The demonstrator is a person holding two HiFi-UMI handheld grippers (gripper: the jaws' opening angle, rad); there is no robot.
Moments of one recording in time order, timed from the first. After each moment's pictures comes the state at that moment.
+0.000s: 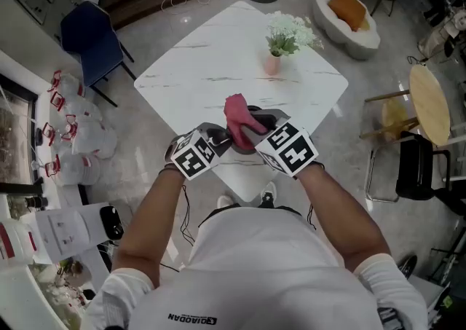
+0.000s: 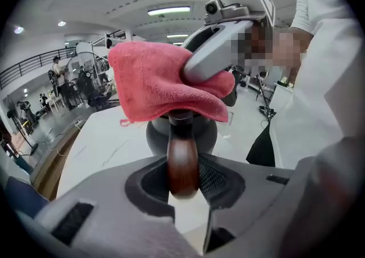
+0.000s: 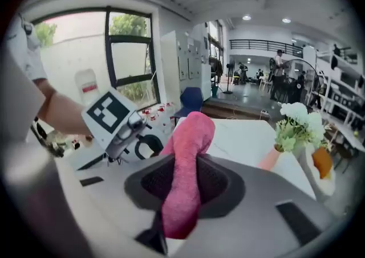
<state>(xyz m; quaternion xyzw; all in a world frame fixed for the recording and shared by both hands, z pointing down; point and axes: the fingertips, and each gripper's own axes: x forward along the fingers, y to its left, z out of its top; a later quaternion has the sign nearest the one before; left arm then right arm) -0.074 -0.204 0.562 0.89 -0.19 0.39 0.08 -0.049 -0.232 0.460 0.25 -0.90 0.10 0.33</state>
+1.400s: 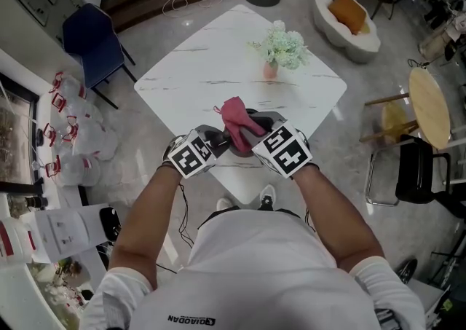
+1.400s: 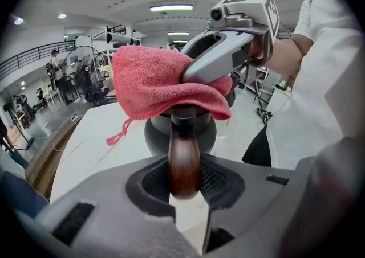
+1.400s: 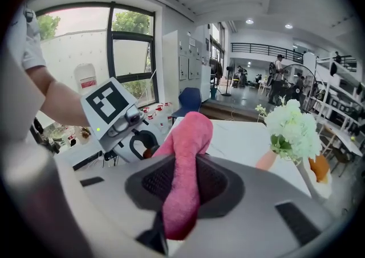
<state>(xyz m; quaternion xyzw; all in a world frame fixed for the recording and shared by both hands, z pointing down) -0.072 -0.201 0.561 0.89 -0.18 0.39 0.10 -0.041 -0.237 0.471 0.26 -0.90 0.08 0.33</state>
